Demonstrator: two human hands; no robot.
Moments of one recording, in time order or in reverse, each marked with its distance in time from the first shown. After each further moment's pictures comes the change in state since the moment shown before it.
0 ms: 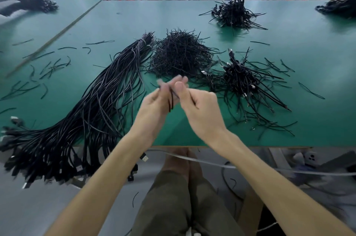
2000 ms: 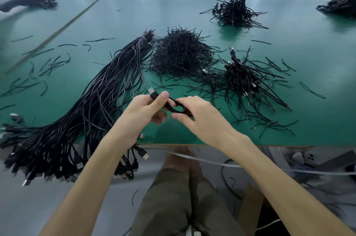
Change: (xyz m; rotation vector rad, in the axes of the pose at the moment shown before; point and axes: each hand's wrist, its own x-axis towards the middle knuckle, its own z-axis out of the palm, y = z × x) left_hand -0.019 0.017 -0.033 0.312 0.032 -0.192; right_hand -0.012 0.009 -0.014 -0.311 -0.421 -0.015
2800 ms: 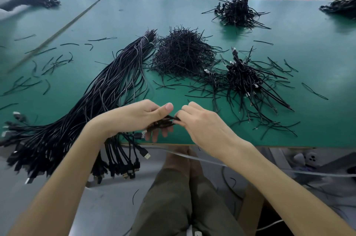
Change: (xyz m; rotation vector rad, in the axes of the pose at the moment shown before) left_hand 0.004 0.024 -0.029 0.585 -0.489 -0.093; right_hand -0.013 -0.011 0.000 -0.393 0.007 -0.257
